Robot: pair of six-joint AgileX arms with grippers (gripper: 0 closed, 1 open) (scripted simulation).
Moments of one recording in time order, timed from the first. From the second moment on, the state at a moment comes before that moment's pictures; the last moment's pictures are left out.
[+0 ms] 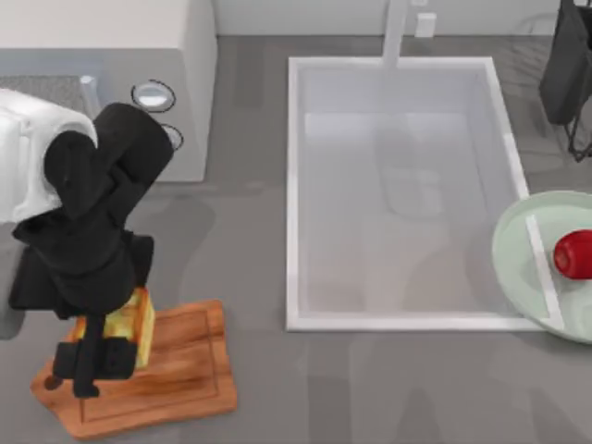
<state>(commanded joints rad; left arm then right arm) -0.45 1.59 0.99 -0.98 0.00 -2.00 0.00 0.00 0.00 0.00 0.00 0.00</state>
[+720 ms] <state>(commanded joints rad) -0.45 1.65 0.89 -0.81 0.00 -2.00 0.00 0.00 0.00 0.00 0.00 0.00</state>
